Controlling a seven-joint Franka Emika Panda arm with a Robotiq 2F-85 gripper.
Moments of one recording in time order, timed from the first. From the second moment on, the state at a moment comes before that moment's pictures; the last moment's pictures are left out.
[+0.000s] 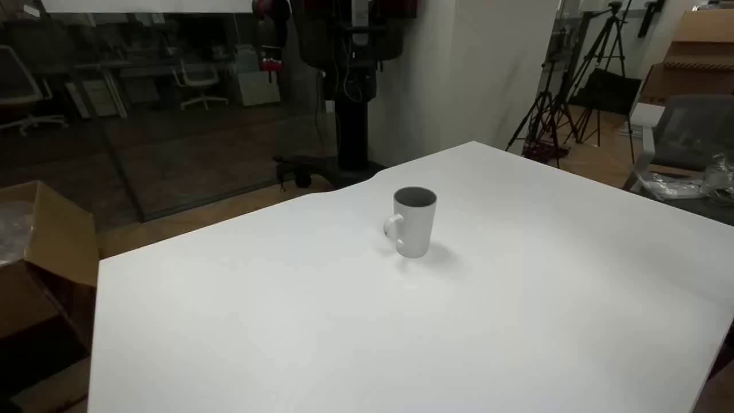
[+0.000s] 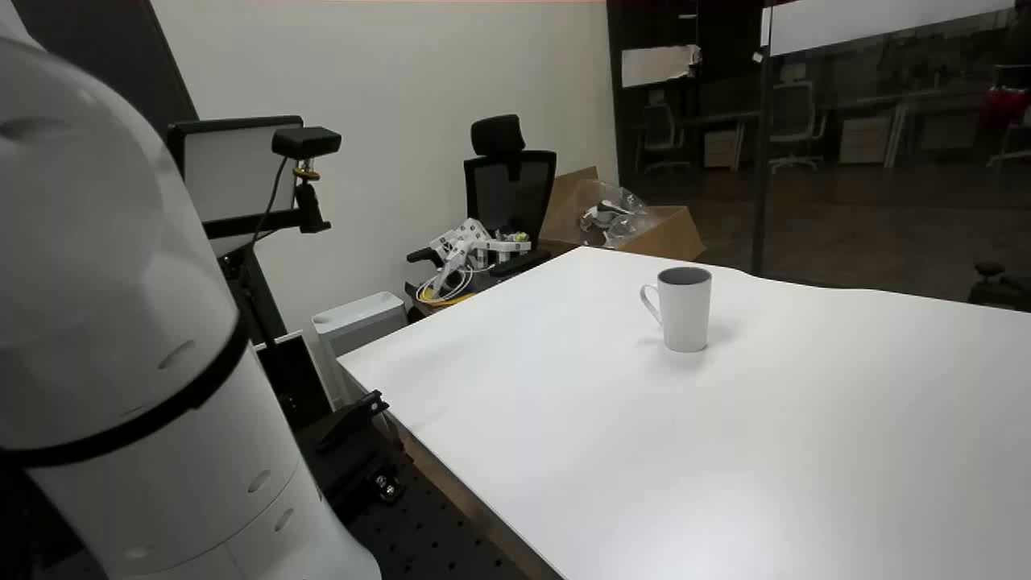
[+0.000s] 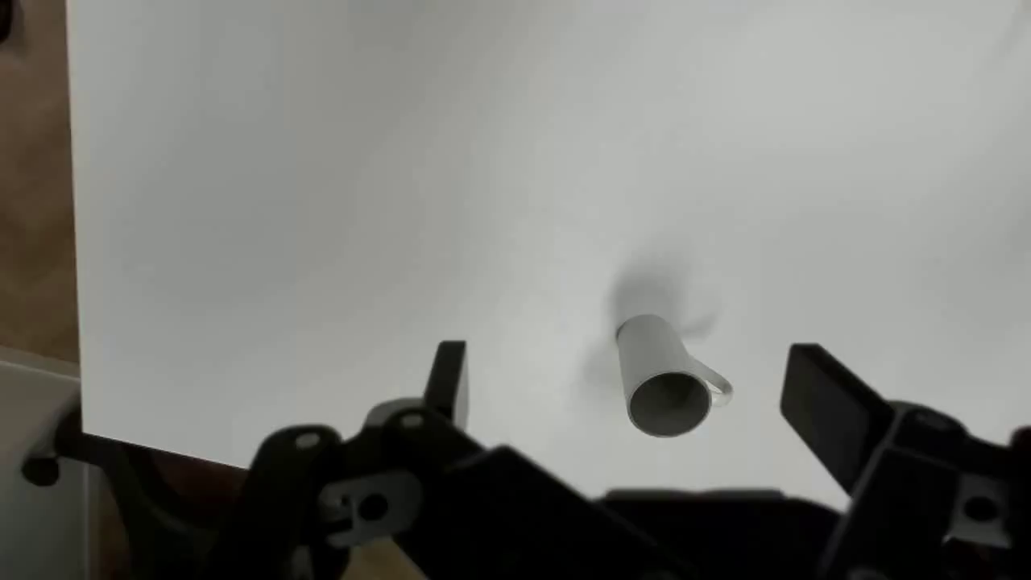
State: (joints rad) arm -0.04 -0.48 -0.33 -2.25 -0.09 1.93 -0.57
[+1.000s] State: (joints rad) arm -0.04 -0.48 -0.33 -2.25 -0.09 1.93 -0.57
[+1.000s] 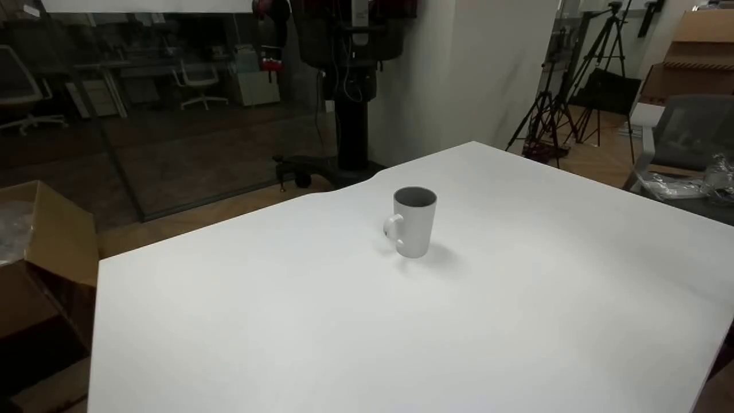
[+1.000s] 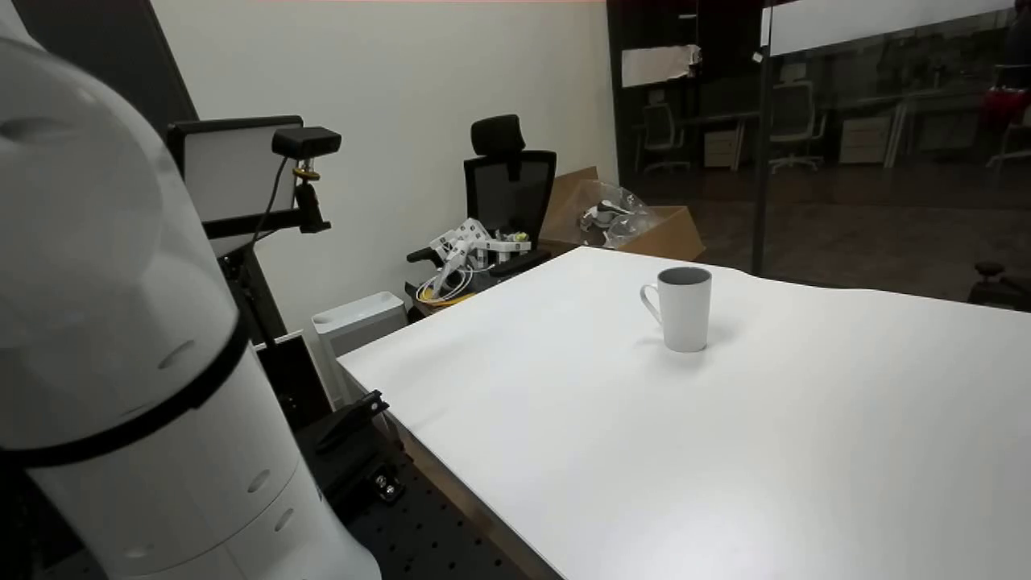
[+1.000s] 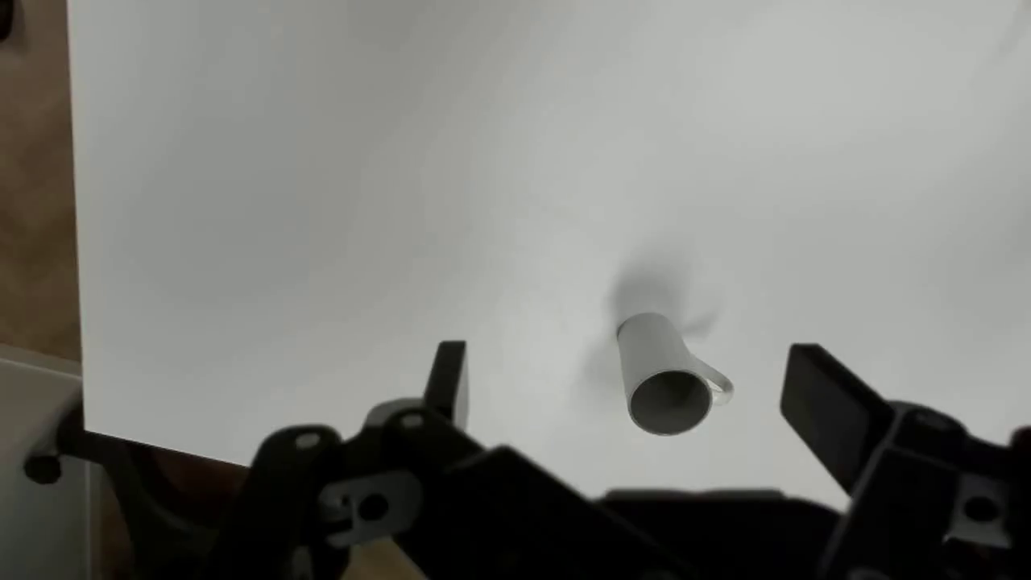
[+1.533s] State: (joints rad) arm -0.07 -0.41 -0.31 -2.26 -0.06 2.12 -0.49
